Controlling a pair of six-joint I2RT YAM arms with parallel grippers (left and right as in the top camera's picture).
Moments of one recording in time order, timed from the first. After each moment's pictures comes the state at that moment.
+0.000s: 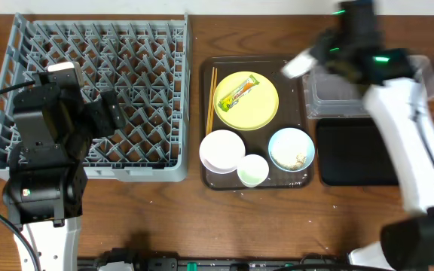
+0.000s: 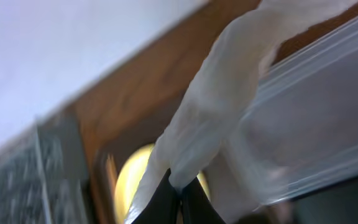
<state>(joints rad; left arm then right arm) 0.10 1.02 1.23 -0.79 0.01 -0.12 0.13 1.68 1.69 -0.81 0.09 0.75</state>
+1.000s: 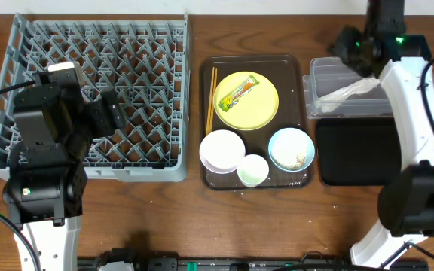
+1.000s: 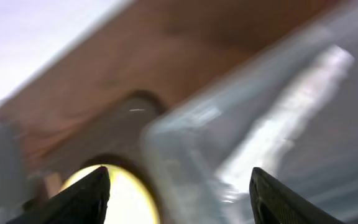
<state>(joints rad) 0.10 1.02 1.23 -0.79 0.01 -0.12 0.05 1.88 1.78 -0.82 -0.05 0.61</state>
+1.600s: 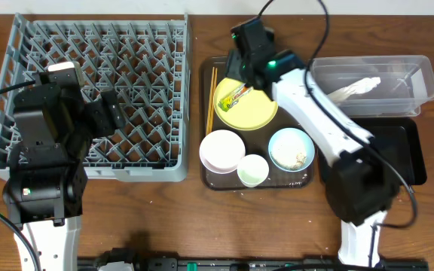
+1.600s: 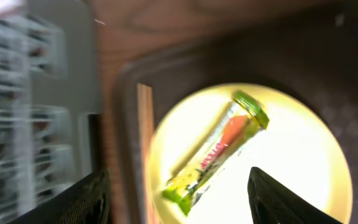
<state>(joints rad) 0.10 1.02 1.23 -0.79 0.01 -0.12 0.51 2.09 1.80 -0.68 0.12 0.77</state>
